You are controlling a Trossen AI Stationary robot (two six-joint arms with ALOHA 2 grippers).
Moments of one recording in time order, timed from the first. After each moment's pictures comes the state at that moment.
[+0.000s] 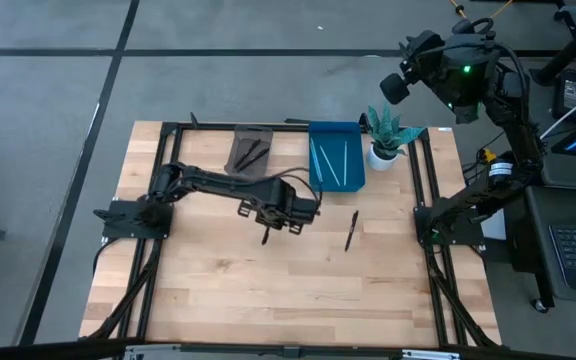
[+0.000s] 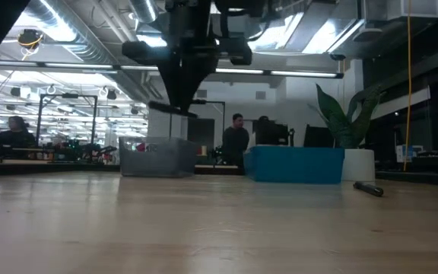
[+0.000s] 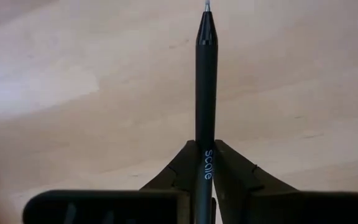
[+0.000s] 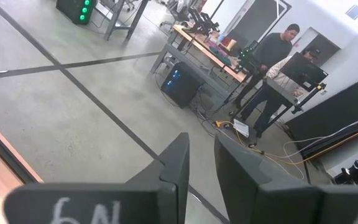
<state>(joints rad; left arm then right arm) -0.07 2.07 1.86 -1.40 -0.10 -1.38 -0.31 1.50 2.34 -1.12 0.85 -0.33</state>
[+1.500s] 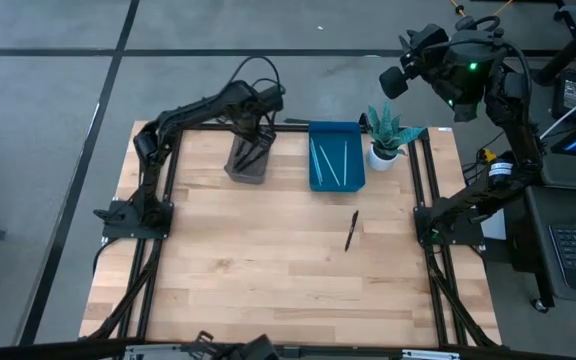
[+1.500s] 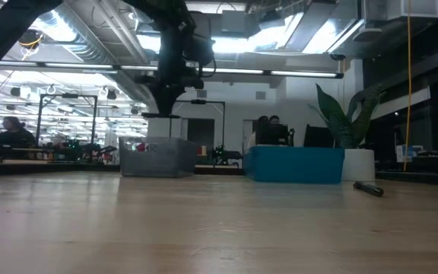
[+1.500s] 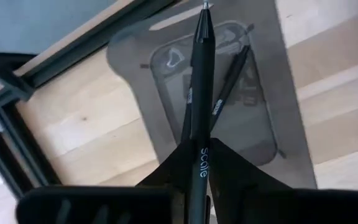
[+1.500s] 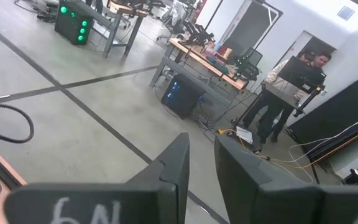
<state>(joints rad) 0.60 1.97 1.86 -1.40 -0.22 -0.51 -0.31 1.50 2.34 -1.04 0.85 -0.32</state>
